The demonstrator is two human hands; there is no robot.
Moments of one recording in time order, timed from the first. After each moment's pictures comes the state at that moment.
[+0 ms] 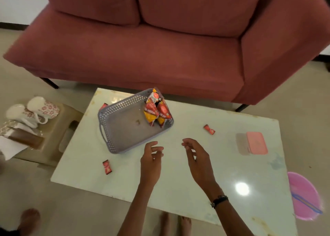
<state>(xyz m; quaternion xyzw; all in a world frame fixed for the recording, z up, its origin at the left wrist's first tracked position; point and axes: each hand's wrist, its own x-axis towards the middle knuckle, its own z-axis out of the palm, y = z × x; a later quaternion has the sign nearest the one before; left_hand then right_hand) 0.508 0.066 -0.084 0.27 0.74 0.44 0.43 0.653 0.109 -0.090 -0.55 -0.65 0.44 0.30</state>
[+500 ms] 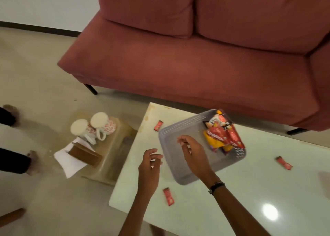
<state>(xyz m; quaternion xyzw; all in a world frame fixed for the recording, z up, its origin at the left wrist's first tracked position) 0.219 0.066 -0.083 0.21 0.76 0.46 0.41 0.341 0.165 -0.105 -0.50 -0.70 0.45 0.24</state>
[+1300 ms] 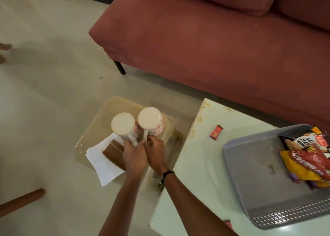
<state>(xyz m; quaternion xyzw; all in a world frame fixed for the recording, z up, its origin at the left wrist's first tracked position) -0.054 0.071 -0.176 0.01 0.84 0.45 0.30 -0.016 0.109 -0.229 -0.47 -0.59 0.63 0.18</state>
